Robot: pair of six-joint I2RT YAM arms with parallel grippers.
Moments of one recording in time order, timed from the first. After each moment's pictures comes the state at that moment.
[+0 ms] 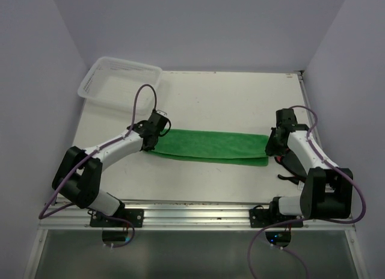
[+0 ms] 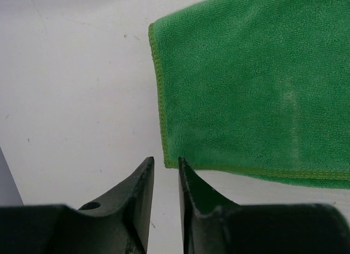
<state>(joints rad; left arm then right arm) -0.52 1.50 0.91 -0.53 -0.52 -0.10 -0.02 1.34 0.86 -0.74 0.09 0.41</state>
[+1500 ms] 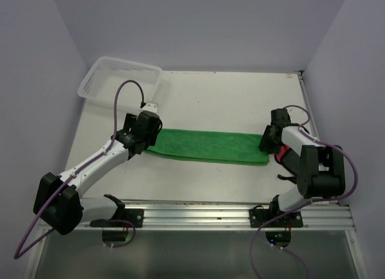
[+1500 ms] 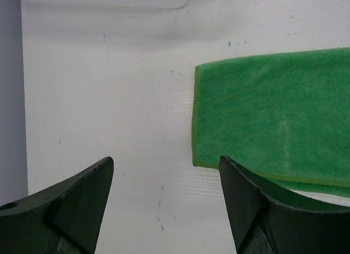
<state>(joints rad) -0.54 1.24 0.87 -0.49 -0.62 -0.14 -0.02 1.55 0.84 -0.50 0.09 0.41</state>
